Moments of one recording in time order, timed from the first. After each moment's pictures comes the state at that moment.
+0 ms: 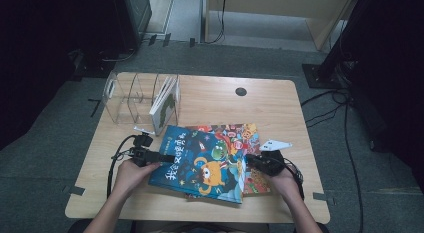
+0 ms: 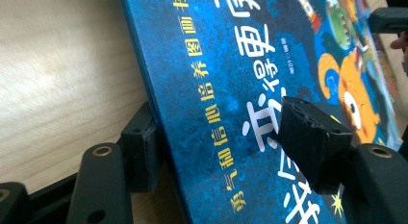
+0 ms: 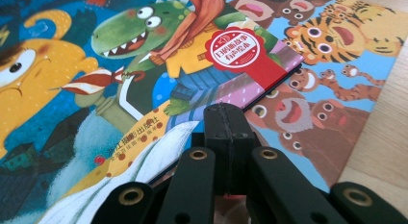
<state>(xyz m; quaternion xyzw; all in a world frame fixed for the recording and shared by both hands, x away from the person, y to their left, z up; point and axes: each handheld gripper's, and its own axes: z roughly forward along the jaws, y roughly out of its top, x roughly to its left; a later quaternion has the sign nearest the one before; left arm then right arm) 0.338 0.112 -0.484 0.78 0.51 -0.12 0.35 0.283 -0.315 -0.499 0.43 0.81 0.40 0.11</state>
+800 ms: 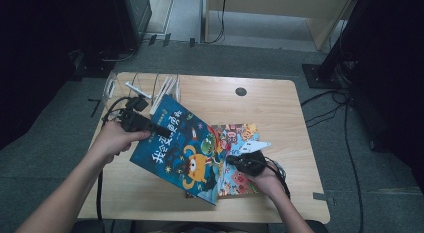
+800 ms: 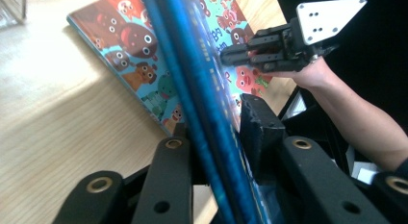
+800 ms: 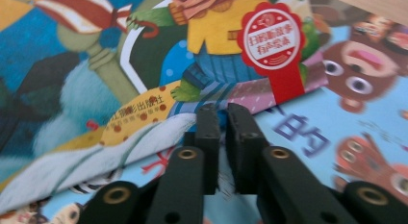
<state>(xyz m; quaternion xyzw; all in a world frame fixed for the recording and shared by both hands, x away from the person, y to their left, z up) 0.379 0.107 -0.342 0.82 0.42 -0.22 0.32 0.289 -0.263 -0.500 0.34 0.84 0.41 0.09</state>
